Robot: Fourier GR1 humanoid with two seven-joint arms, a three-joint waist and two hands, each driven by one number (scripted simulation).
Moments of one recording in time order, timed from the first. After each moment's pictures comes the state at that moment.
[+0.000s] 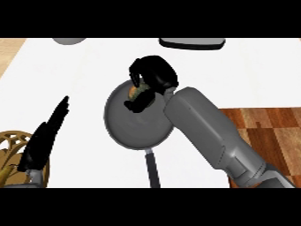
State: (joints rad) left arm 0.01 0.19 -0.03 -1.59 -0.20 -0.02 0.15; right arm -1.00 -0.01 0.48 -0.75 0.52 -0.13 0.06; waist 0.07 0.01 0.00
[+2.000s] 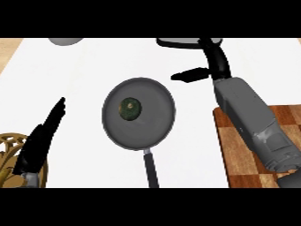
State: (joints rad) left arm 0.03 0.19 0.00 -1.61 -0.20 -0.03 0.14; right arm -1.03 -0.18 0.22 -0.33 -0.29 -0.22 -0.39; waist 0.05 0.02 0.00
